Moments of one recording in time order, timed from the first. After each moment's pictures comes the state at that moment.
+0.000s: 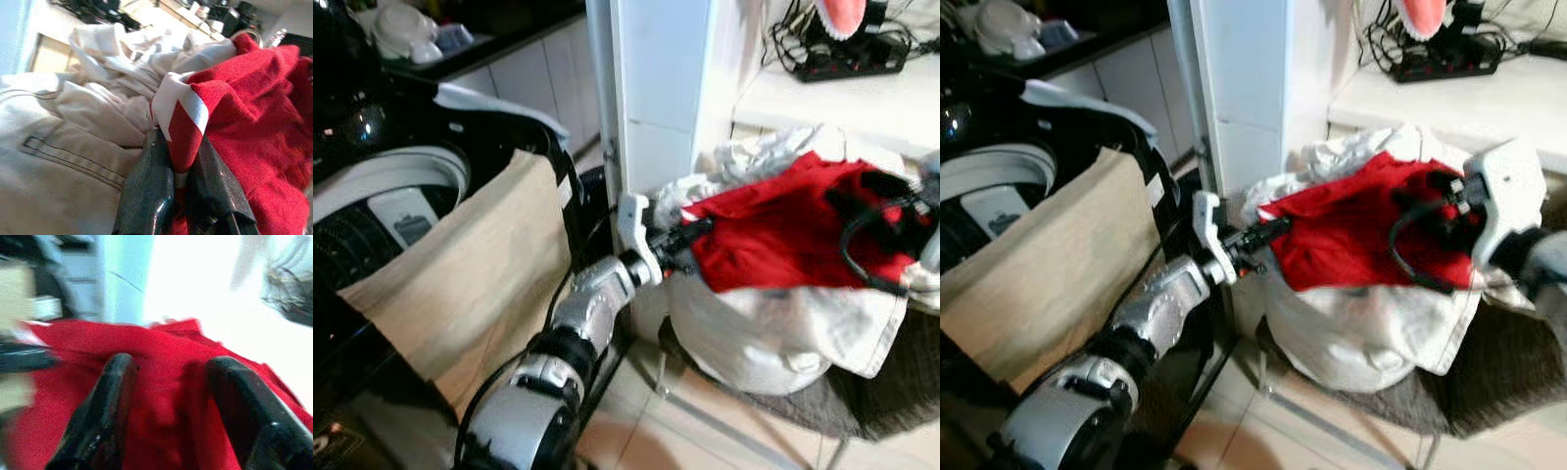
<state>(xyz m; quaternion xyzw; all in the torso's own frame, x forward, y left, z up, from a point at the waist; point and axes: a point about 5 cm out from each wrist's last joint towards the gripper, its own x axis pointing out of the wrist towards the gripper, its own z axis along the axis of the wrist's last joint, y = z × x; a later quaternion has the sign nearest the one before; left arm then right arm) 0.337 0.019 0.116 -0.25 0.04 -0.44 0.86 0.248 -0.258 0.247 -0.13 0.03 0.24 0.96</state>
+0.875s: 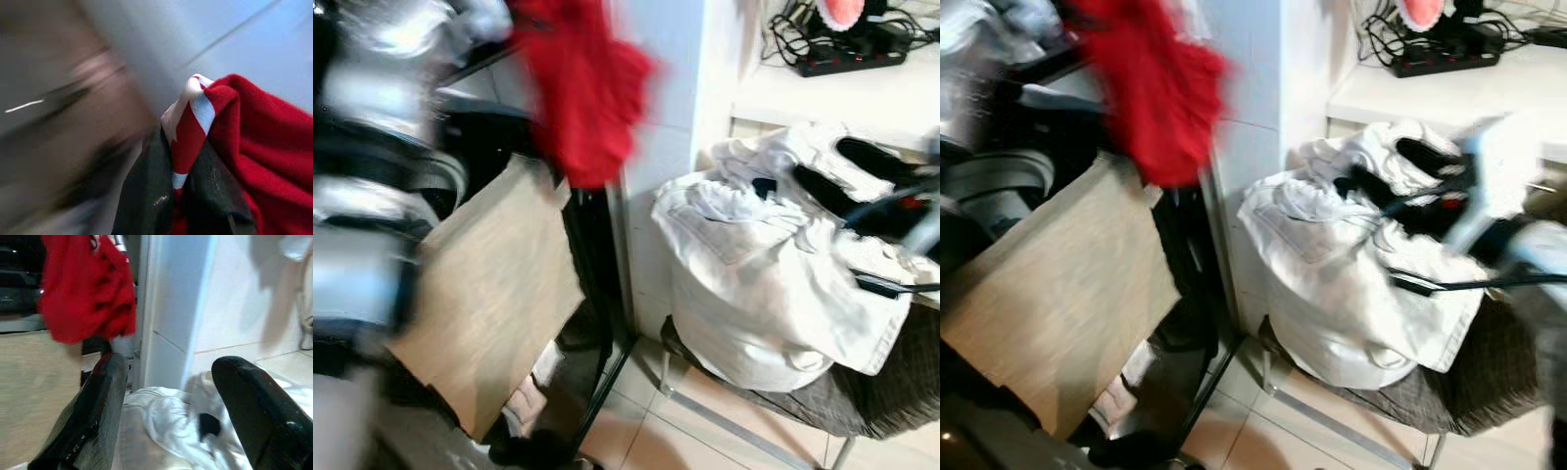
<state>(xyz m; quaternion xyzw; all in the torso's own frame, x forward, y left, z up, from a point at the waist) 0.398 0.227 0.381 0.30 -0.16 -0.06 0.94 0.251 -0.216 0.261 -0.09 -0.04 0.29 0.95</state>
